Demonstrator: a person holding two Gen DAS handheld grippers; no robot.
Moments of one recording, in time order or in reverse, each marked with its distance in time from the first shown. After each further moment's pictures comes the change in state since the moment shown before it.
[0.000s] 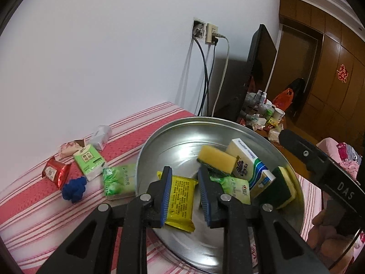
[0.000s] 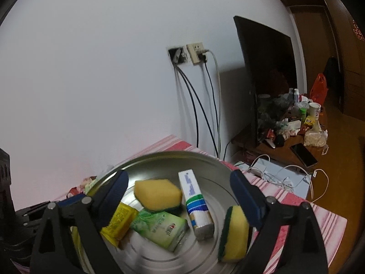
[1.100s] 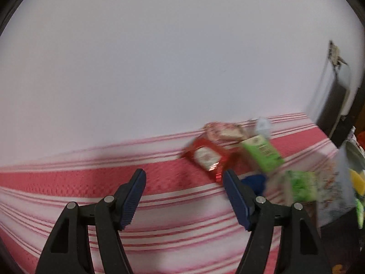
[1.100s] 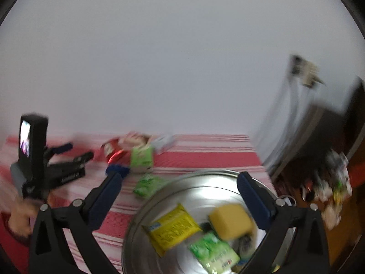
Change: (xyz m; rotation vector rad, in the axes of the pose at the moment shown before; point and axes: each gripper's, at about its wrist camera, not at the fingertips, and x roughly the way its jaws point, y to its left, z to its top) left arm -0.002 0.205 -0.036 -0.304 0.026 0.521; right arm 0.077 0.176 0.026 -0.644 0.350 0.290
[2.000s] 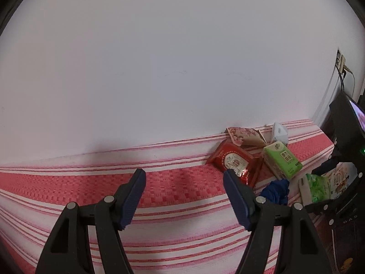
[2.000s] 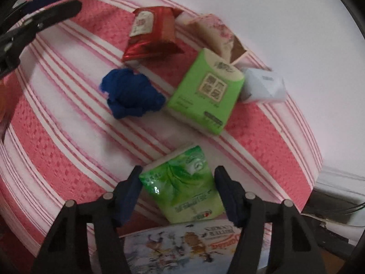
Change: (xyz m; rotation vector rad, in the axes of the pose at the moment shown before) left arm 0.007 0.034 0.002 -0.016 -0.022 -0.018; right arm 0.184 0.059 -0.007 -0.573 0.686 0.173
